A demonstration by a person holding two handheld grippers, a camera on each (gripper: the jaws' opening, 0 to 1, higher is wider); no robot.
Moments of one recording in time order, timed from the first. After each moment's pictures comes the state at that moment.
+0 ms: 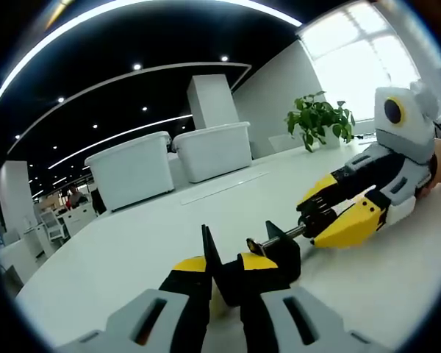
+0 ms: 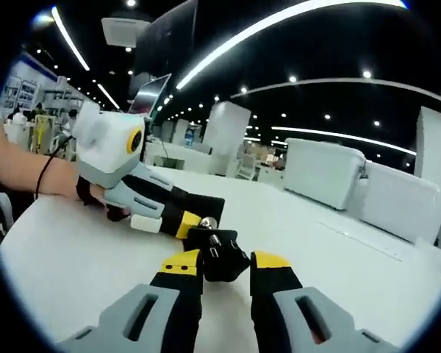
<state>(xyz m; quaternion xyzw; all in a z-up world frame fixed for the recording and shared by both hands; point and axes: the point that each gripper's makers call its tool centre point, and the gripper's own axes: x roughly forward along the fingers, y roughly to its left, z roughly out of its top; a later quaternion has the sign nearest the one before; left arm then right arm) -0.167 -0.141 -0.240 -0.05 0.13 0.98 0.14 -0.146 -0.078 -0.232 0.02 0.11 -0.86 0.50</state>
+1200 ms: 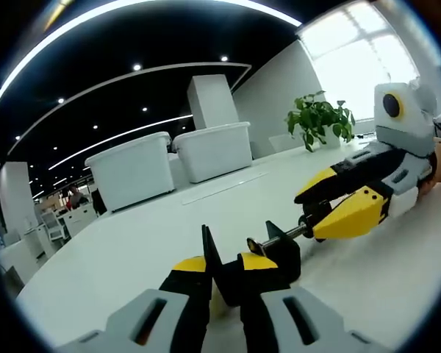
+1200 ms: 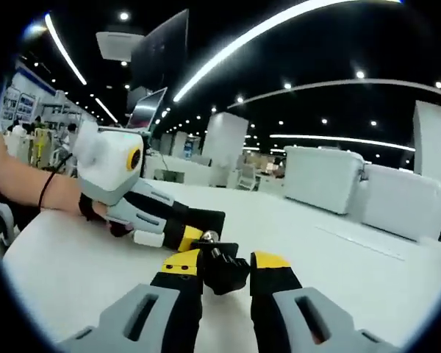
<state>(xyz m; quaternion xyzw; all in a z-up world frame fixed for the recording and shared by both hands) -0.168 -0.140 -0.240 -0.05 0.13 0.98 0.14 -0.139 -0.083 -0.218 -0.03 0.12 -0.85 0.51</state>
